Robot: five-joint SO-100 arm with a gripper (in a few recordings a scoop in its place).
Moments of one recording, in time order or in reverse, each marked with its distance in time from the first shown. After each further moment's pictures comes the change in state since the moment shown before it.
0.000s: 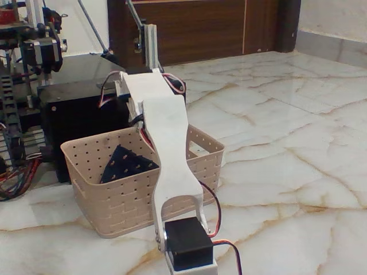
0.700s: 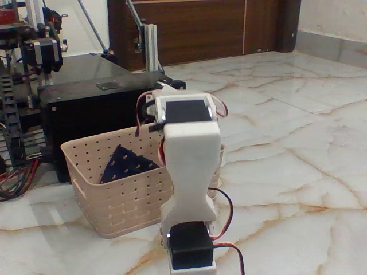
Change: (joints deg) arm 8.6 50.0 72.2 -44.6 -44.5
